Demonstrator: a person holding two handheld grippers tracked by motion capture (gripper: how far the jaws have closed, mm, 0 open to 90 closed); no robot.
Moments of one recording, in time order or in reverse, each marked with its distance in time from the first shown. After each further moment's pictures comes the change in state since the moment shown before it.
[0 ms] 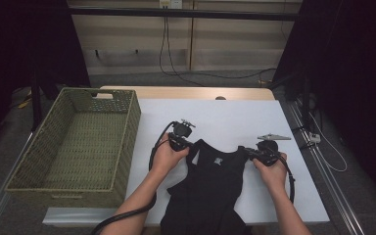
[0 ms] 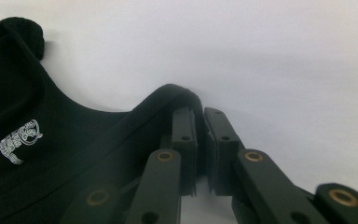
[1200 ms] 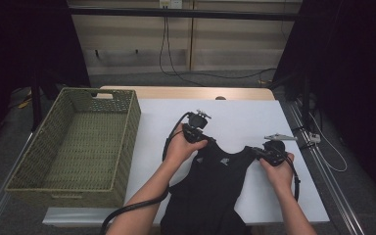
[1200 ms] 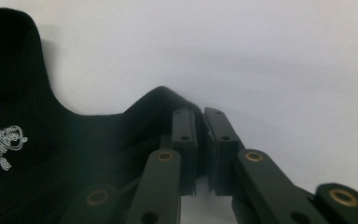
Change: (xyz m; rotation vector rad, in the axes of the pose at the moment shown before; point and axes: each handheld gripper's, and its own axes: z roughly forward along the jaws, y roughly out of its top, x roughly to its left) left arm -0.022 0.040 0.002 -0.073 -0.024 0.052; right arm -0.016 -0.003 -0.009 -0.003 -0.066 -0.009
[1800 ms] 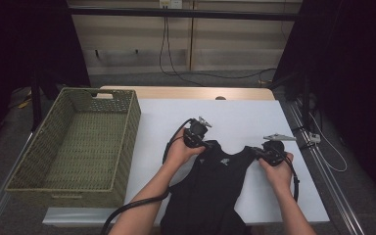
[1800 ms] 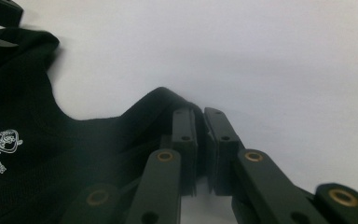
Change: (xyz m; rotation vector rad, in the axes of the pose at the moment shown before) left arm 0.001 -0.019 0.039 0.007 0.001 0.150; right arm 0.002 0.000 0.002 -0.004 -0.012 -0.009
